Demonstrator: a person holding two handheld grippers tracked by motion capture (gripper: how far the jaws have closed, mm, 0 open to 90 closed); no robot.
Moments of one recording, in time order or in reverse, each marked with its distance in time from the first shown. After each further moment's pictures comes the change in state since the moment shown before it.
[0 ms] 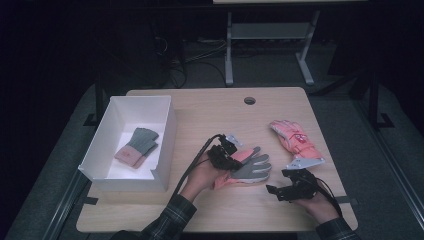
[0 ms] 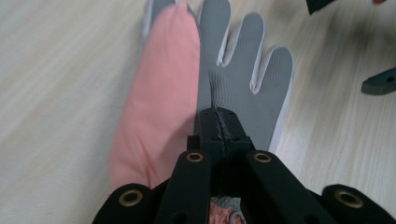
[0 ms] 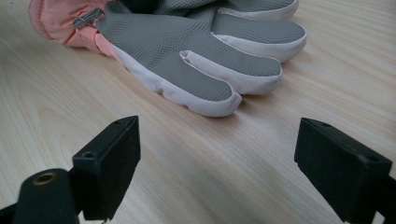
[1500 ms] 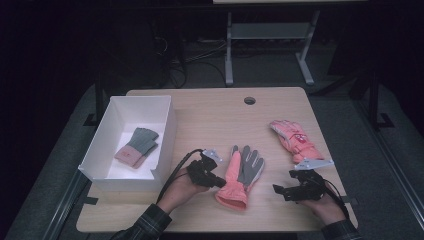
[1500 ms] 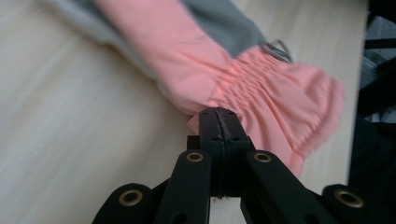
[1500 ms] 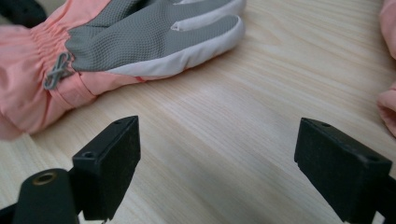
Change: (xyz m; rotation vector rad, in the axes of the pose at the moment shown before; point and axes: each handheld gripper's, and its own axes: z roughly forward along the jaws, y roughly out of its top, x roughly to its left) left arm -0.019 -0.059 -0.022 0.037 -0.149 -0.015; right arm -0.013 -0.011 -0.011 0.001 -0.035 0.038
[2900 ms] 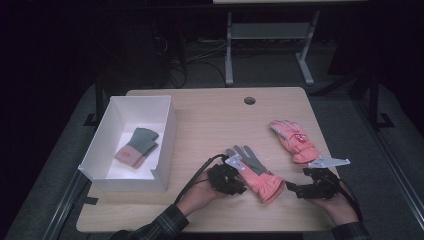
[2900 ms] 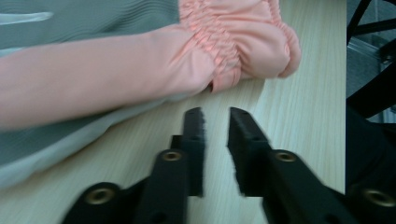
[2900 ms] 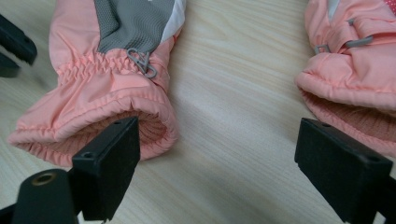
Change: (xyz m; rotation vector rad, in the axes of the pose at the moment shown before) left arm -0.025 0.022 0.028 -0.027 0.022 0.131; right arm -0.020 -0.006 -0.023 -0.021 -0.073 0.023
